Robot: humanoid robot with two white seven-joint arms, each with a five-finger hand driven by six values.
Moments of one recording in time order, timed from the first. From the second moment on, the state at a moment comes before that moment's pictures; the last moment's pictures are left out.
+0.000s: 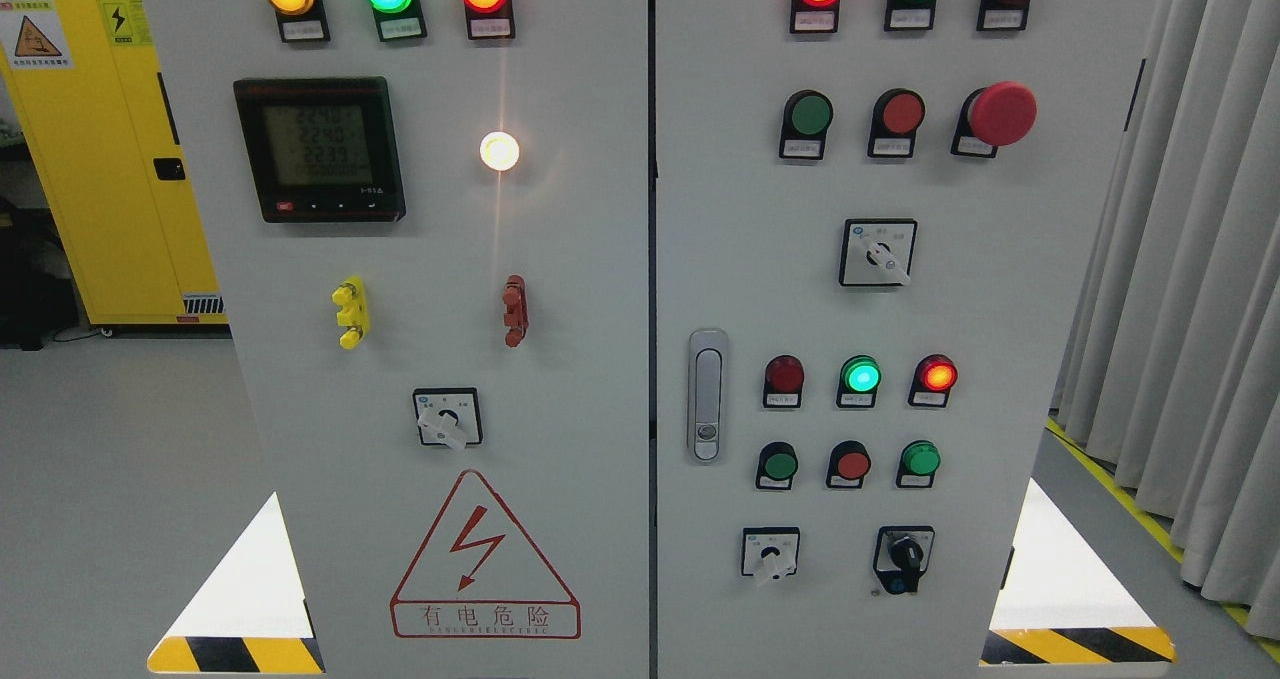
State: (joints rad) left arm -0.03 -0.09 -0.15 0.00 0.09 -0.12 -0.02; right arm 0.09 -0.09 0.01 -1.68 1.04 -0.38 0.05
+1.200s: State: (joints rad) left arm -0.04 -0.10 -0.15 0.00 0.09 -0.12 -0.01; right arm -0.16 -0.10 0.00 -1.87 1.11 -0.38 0.10
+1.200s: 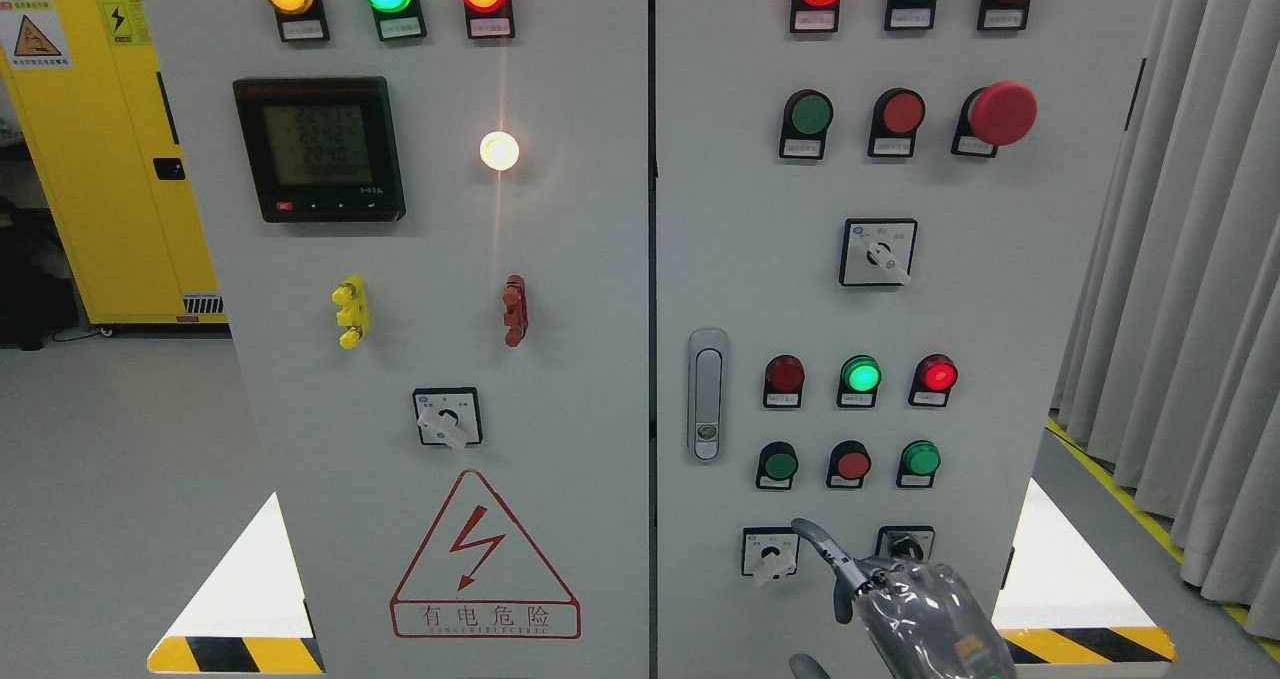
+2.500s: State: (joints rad) left arm -0.04 -0.11 -0.15 0.00 0.09 -0.12 -0.01; right arm -0.28 -0.10 0.05 -1.76 1.11 -0.37 0.10
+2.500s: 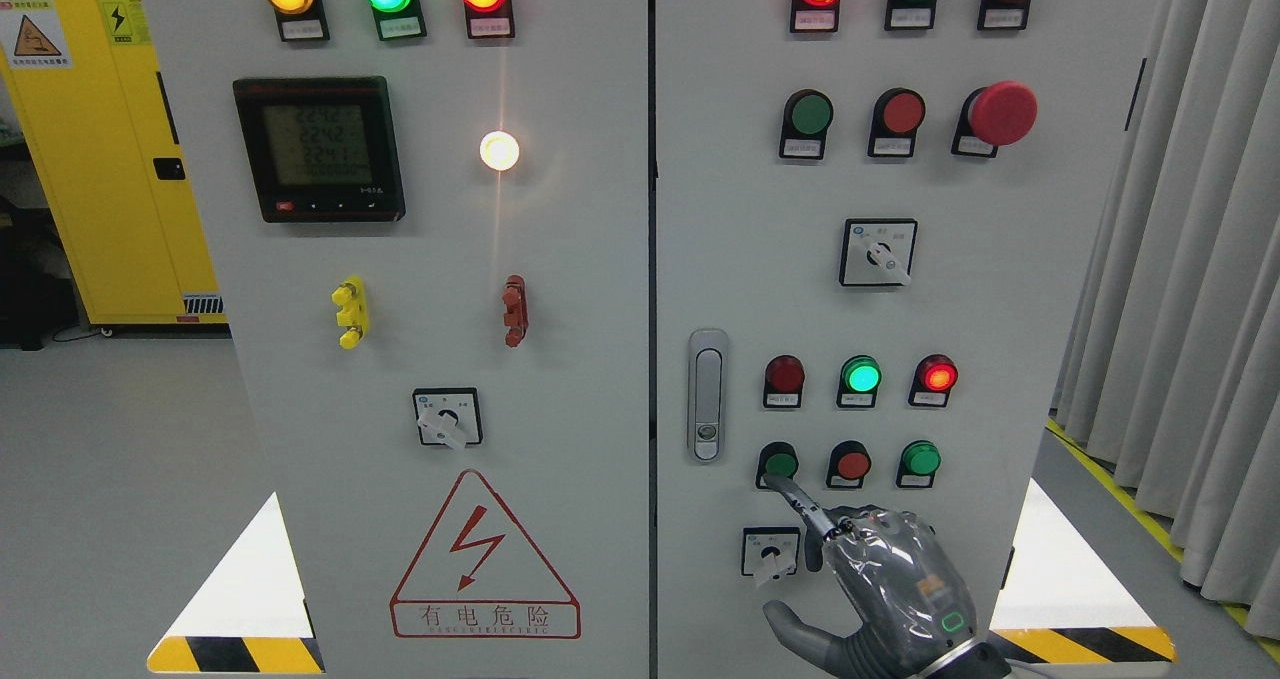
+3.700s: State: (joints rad) left arm -0.04 -0.11 -0.15 0.00 0.09 -0.12 -0.01; right arm -0.31 -0.10 0.03 -1.70 1.10 -0.37 0.10
